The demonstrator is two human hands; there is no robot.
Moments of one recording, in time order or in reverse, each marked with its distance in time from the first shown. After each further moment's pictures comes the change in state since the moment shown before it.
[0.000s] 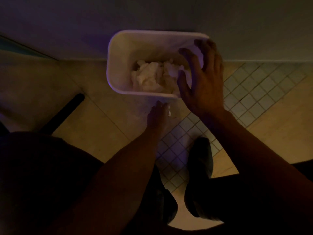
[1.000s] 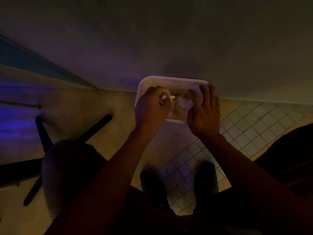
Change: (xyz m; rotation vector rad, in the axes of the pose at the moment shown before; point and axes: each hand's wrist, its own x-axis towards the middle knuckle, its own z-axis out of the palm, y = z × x) left_hand -0.060 0.065 -0.211 -0.246 0.579 0.147; right_hand 0.001 0.003 0.001 -0.092 -0.217 0.068
